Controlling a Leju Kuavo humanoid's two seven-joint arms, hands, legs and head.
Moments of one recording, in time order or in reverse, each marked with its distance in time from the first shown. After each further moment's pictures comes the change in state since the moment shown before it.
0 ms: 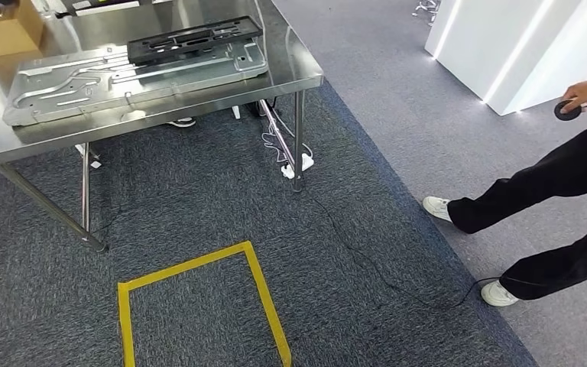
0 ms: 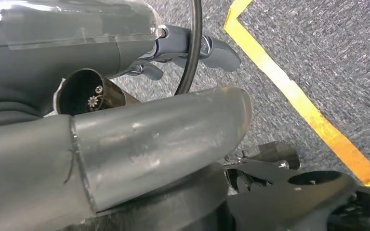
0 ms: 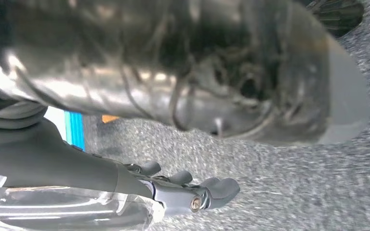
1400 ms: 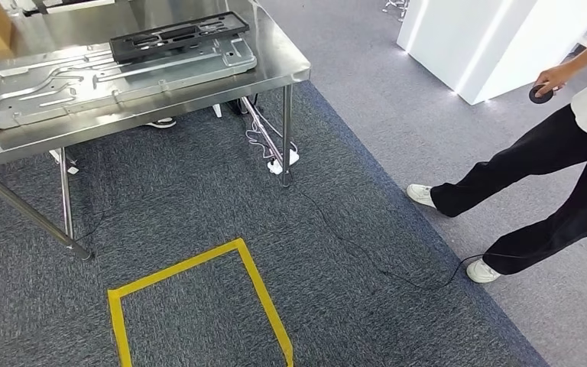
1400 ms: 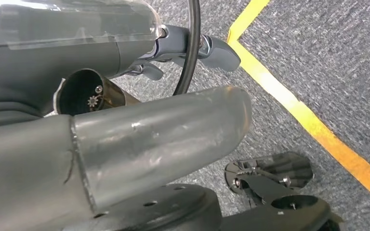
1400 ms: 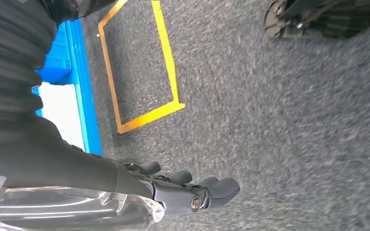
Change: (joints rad) left arm 0.000 0.007 0.012 0.000 -0.010 0.008 0.001; right arm 0.001 0.008 0.011 0.003 0.083 -0.064 0.020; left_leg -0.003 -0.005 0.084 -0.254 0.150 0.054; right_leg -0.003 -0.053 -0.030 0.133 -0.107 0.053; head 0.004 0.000
